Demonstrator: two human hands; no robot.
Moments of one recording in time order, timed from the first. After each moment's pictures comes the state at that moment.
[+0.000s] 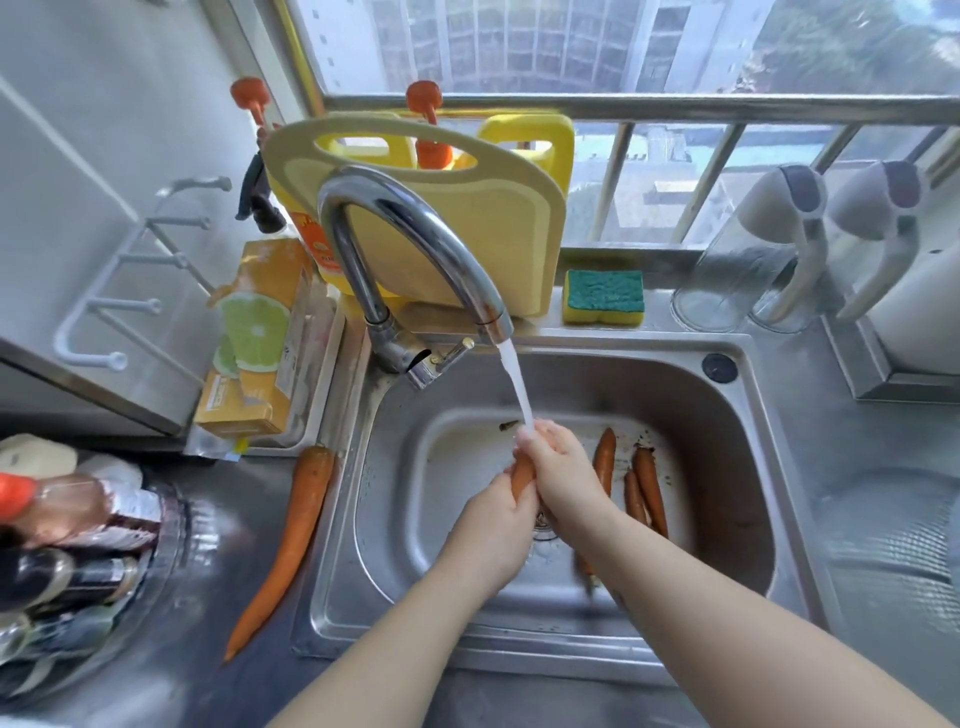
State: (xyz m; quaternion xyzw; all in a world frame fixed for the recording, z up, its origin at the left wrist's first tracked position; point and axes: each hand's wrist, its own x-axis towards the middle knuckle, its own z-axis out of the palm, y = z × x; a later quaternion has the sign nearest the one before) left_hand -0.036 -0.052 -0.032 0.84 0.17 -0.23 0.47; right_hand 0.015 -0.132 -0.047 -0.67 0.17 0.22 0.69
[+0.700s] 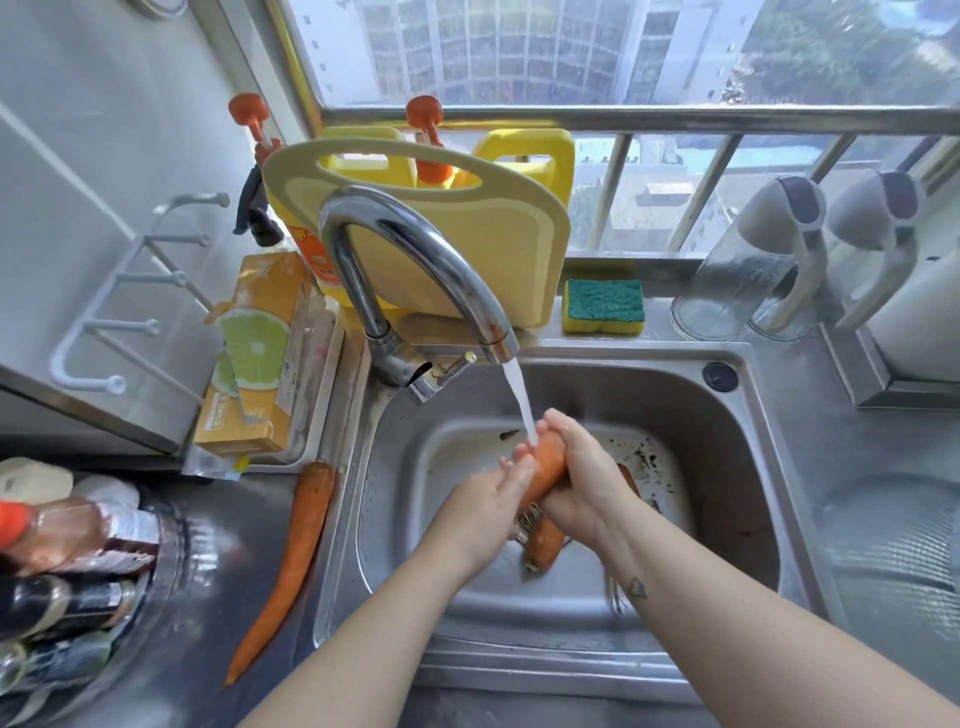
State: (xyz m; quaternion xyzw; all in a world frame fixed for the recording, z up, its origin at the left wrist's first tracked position) left_hand -0.017 -0.029 -0.019 0.81 0.14 -0.23 0.52; right_hand 0.033 -0.134 -0.028 -0.32 0.33 0.26 0.85
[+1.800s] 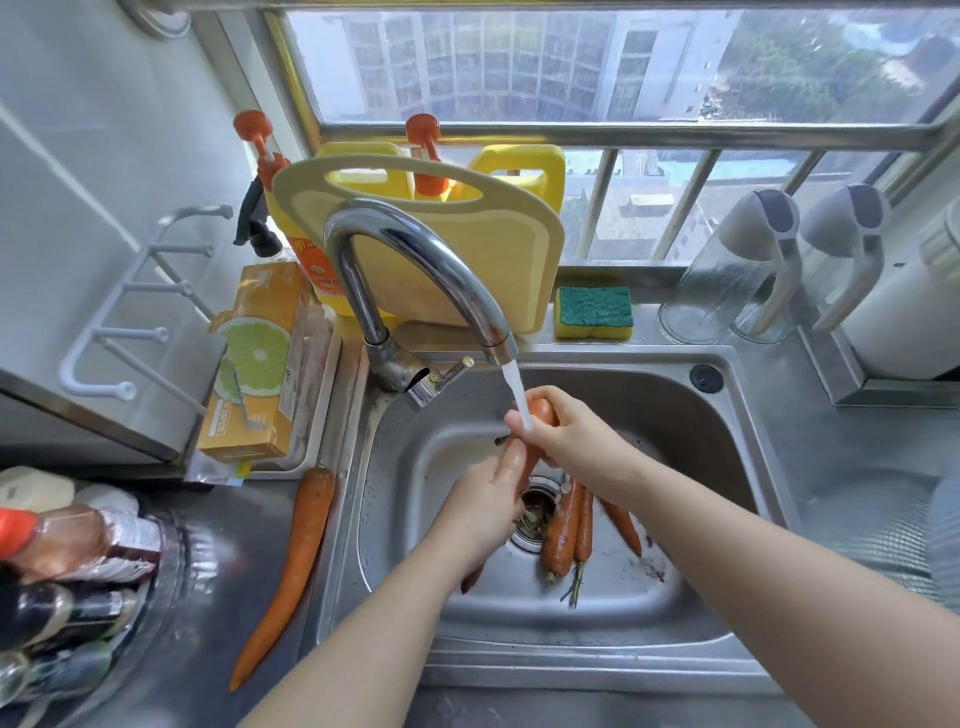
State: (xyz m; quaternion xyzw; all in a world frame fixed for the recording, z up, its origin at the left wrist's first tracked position) left_hand -0.013 -0.033 -0.014 0.76 0.18 -0.21 0.59; right_hand 0.052 -0.152 -0.006 -0.79 -0.01 0.25 0.55
